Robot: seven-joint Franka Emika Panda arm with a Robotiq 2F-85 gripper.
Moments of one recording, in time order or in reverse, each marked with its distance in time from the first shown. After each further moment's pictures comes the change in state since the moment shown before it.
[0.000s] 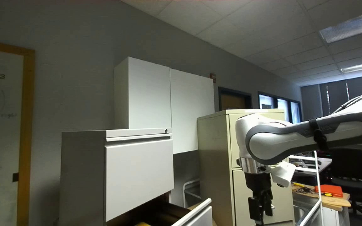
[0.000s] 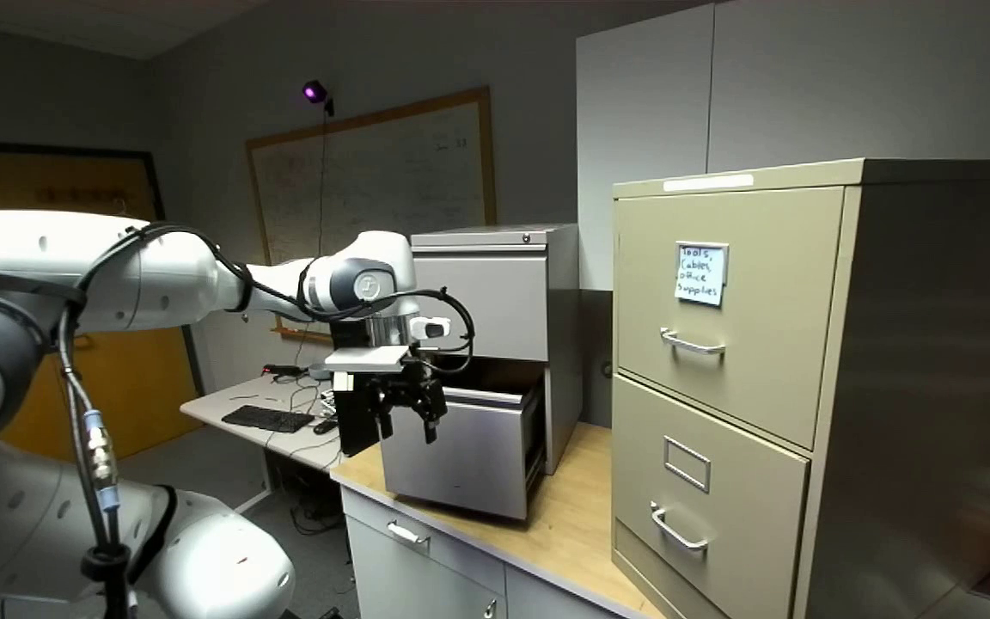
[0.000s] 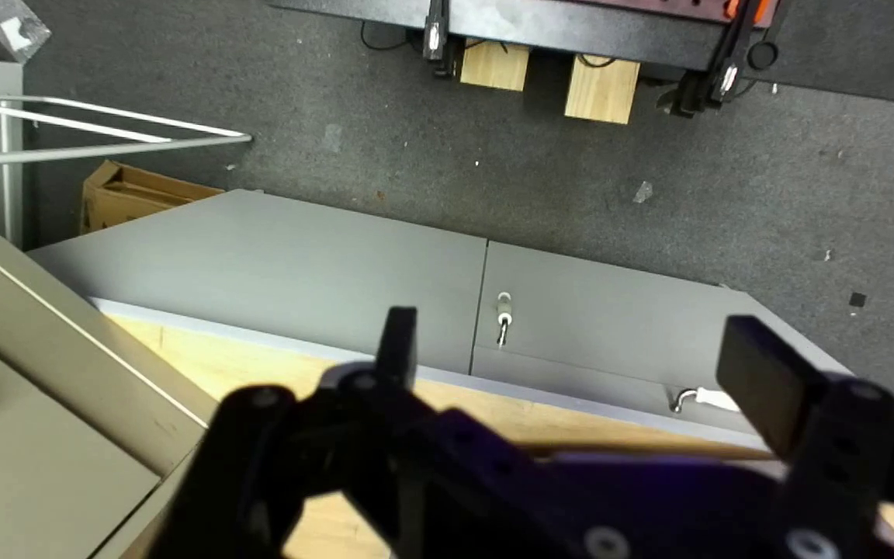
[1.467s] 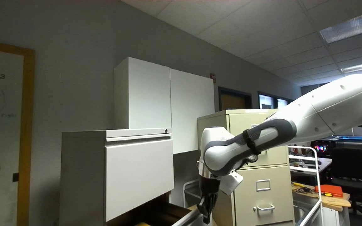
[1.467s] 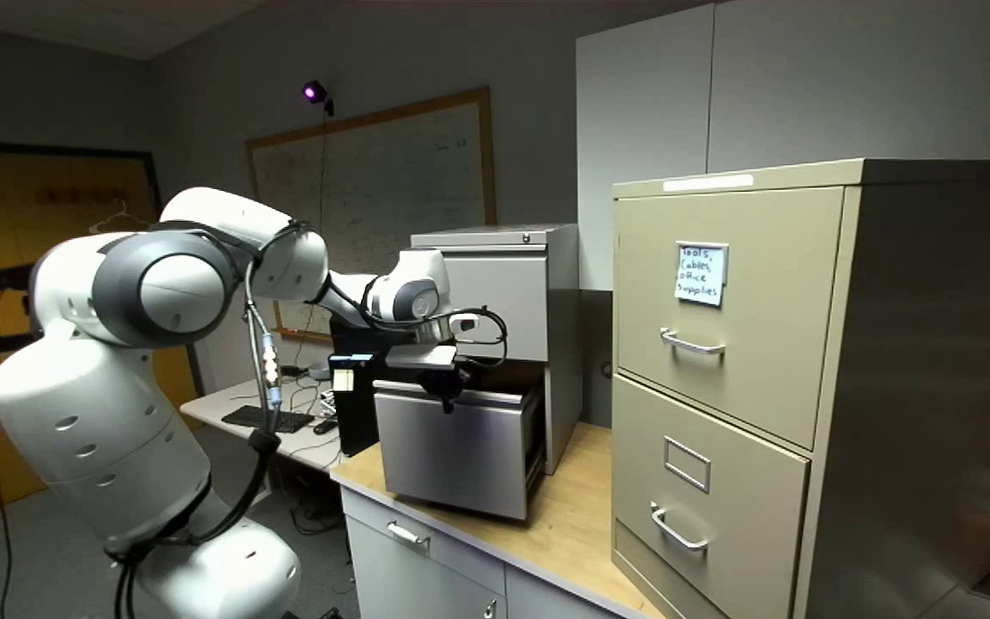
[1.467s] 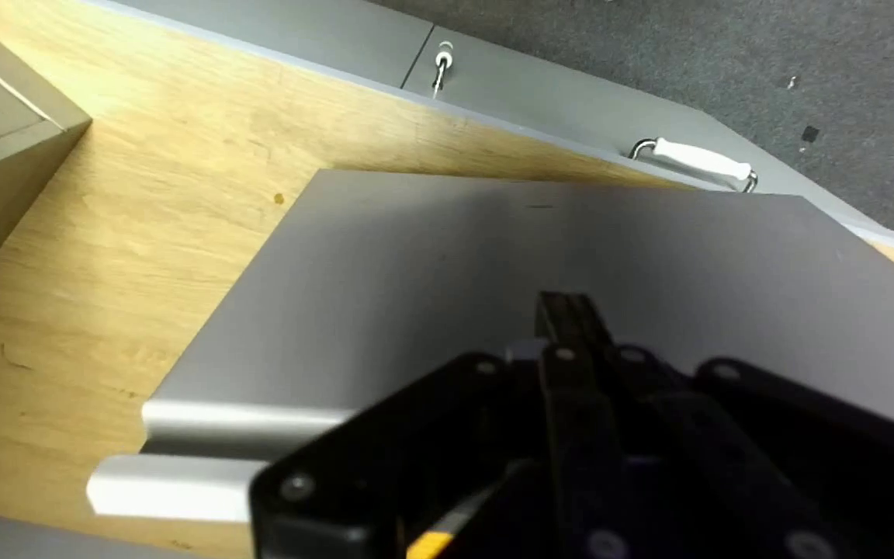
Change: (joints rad) arm 0.080 0.458 0.015 0.227 0.111 0.445 -0.036
